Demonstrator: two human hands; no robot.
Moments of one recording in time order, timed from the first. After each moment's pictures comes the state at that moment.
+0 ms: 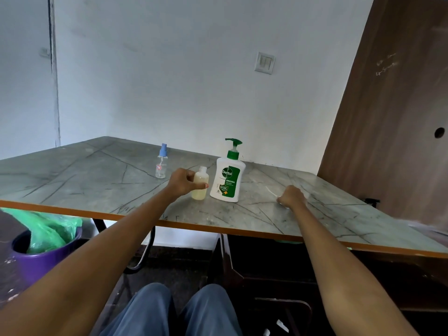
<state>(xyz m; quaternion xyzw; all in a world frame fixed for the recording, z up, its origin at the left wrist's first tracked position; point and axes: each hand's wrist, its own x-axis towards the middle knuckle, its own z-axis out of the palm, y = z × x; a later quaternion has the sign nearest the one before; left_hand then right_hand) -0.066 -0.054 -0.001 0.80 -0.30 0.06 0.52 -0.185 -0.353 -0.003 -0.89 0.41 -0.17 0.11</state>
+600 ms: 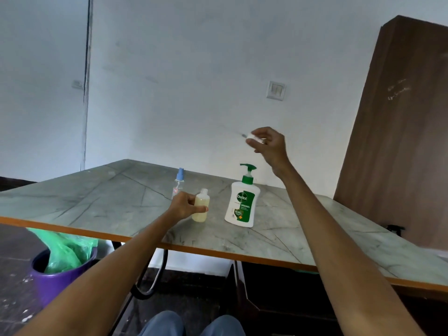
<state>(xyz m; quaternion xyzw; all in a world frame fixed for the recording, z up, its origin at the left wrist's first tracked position) -0.057 -0.022 -0.002 0.81 -0.27 0.03 0.51 -0.156 -0.212 0.154 -0.77 -0.07 -0.45 0.45</state>
